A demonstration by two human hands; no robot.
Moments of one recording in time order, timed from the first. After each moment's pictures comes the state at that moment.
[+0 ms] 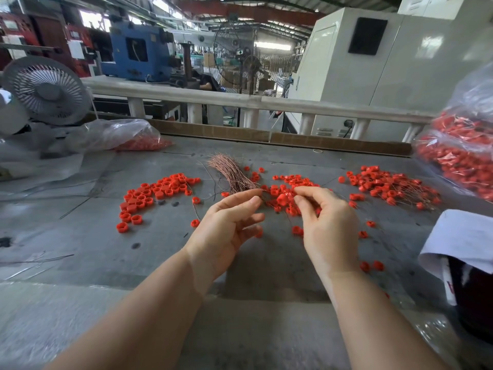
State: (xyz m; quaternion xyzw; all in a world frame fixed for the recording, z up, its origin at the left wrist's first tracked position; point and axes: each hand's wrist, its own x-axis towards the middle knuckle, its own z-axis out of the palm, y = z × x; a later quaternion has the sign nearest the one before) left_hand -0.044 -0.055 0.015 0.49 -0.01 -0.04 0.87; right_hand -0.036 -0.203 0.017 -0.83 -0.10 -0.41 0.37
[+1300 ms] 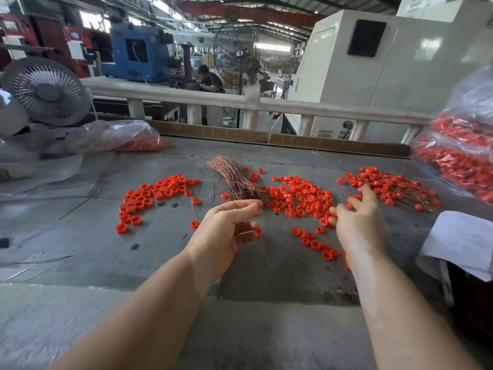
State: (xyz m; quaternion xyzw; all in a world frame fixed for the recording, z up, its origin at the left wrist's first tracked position) left_hand -0.045 -0.058 0.019 0.53 0.04 -0.04 0.85; right_hand 0.000 -0.250 0.006 -0.76 0.13 -0.26 0.58
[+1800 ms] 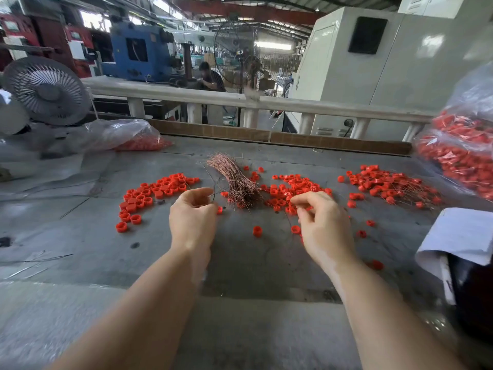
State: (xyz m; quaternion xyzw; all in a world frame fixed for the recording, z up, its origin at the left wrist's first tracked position) left_hand -0.025 -0.034 0.003 0.67 0.18 0.24 0.69; right_hand -0.022 -0.216 0.007 -0.89 -0.09 -0.28 0.36
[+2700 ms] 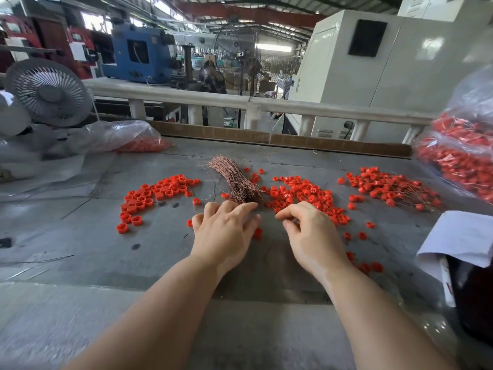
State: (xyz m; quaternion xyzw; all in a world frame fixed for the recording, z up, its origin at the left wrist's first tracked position) left_hand -0.030 -0.054 -0.009 0.96 -0.01 0.16 0.23; right_hand -0.029 -0.205 0.004 -0.92 -0.13 -0.21 0.31
